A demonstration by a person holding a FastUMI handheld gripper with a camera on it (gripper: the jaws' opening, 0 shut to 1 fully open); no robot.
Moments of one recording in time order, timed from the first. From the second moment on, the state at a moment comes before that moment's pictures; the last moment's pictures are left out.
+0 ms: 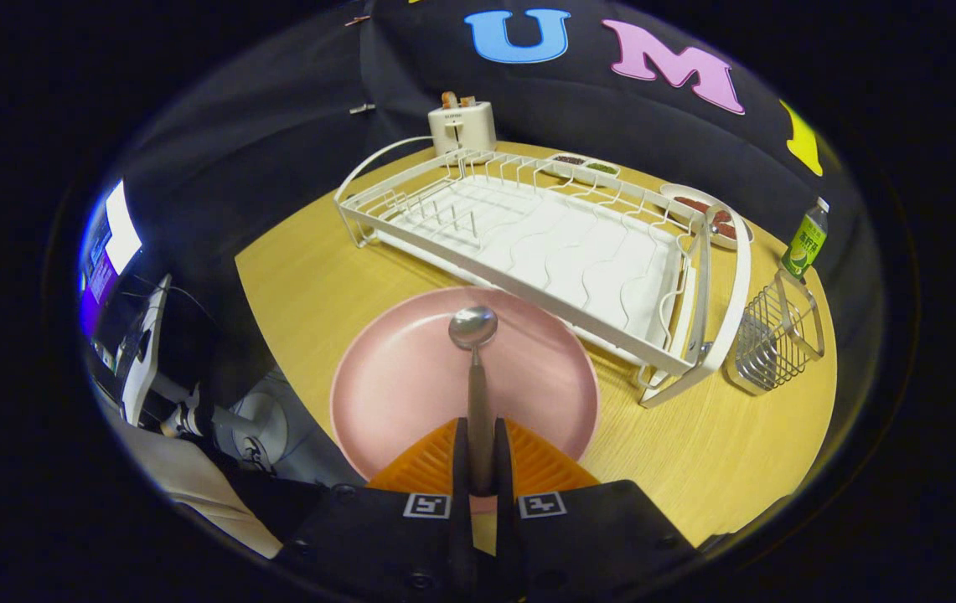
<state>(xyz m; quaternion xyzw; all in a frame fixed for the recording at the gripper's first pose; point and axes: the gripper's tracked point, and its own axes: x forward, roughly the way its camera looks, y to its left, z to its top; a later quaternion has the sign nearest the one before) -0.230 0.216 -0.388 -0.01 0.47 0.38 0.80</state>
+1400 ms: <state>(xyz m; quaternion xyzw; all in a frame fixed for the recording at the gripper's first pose) -0.050 0.113 -0.065 0.06 0.13 0.21 0.97</state>
